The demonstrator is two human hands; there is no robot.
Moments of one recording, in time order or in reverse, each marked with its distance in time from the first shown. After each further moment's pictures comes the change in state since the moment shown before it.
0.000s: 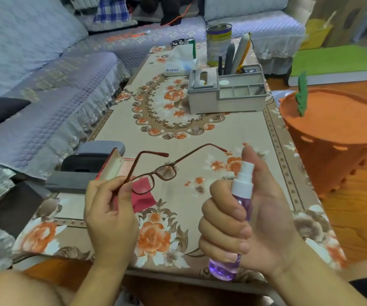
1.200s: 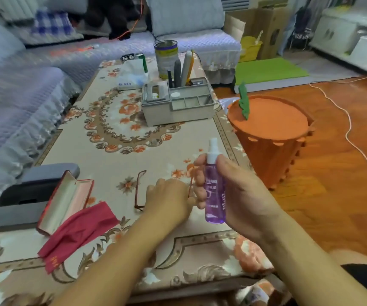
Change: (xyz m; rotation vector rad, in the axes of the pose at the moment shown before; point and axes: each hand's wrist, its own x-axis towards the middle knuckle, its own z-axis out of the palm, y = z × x) left_hand 0.006 0.070 0.125 0.620 -1.134 0.110; right_hand -0.042 -0.038 -0.012 -0.519 0.556 -0.375
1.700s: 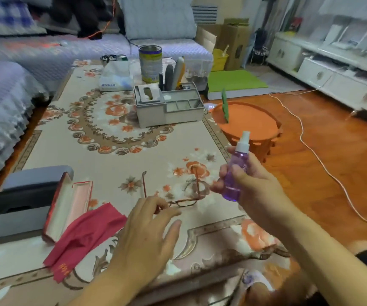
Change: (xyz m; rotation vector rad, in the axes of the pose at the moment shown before) left_hand -0.083 -0.110 0.023 -0.375 0.470 0.526; right_hand -0.017 0.018 0.031 -0.311 0.418 -0.184
